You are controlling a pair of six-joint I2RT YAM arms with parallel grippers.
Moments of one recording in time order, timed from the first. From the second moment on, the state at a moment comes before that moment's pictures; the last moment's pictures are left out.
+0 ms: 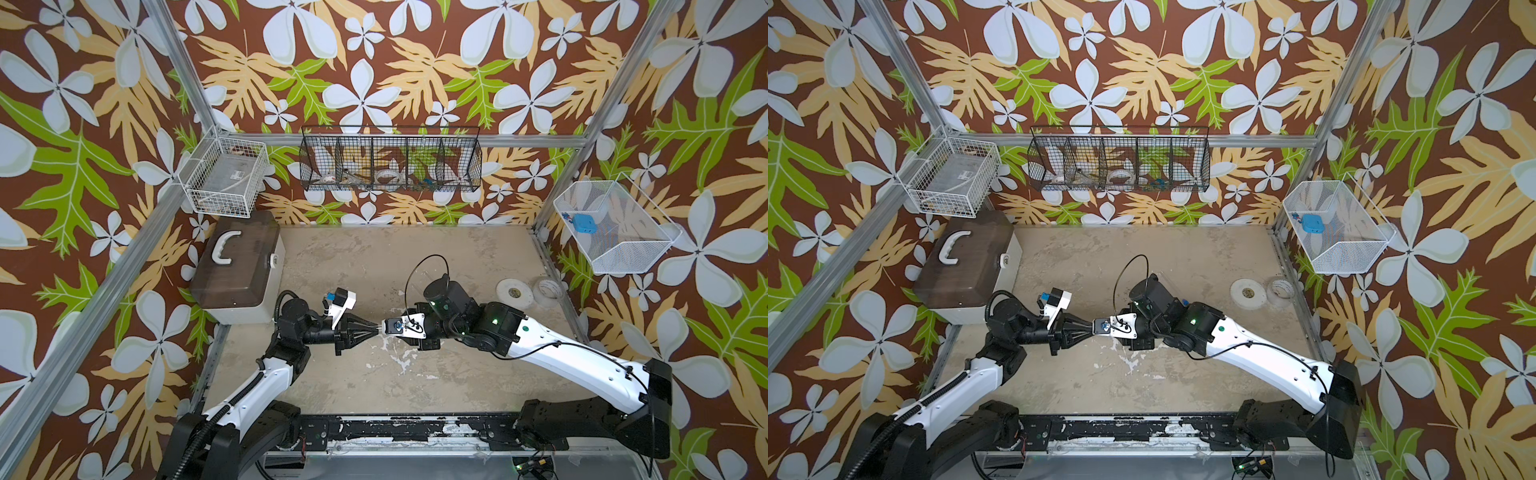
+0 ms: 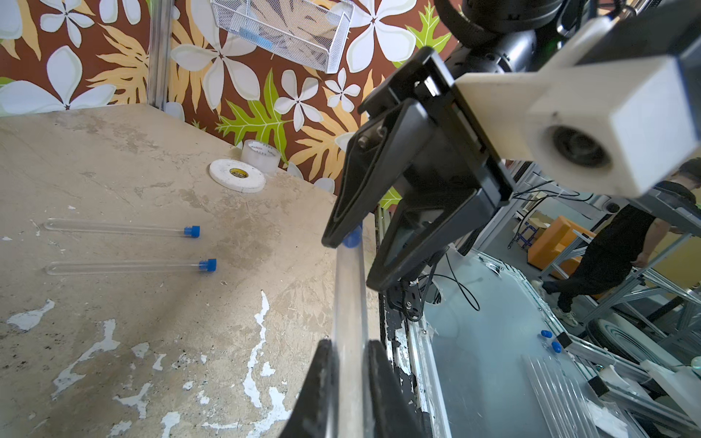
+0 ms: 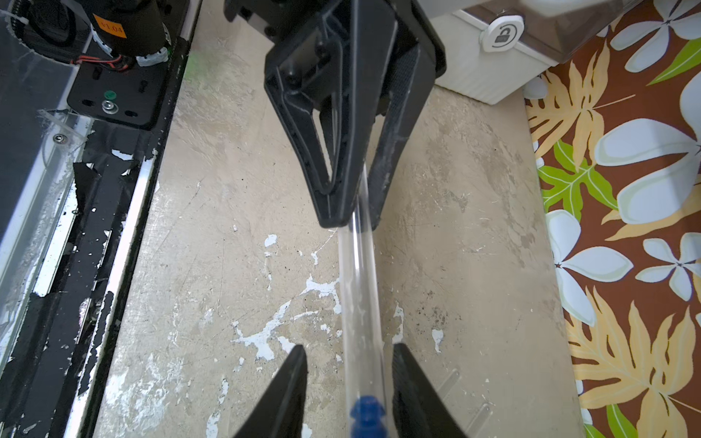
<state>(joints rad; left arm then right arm) -0.26 1.01 0.36 0.57 1.21 -0.33 0.96 1.31 1.18 -0.61 -0.16 -0.73</state>
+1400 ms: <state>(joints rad) -0.11 0.98 0.60 0.05 0.60 0.07 0.77 1.21 0.71 -0.23 -0.09 -0.35</state>
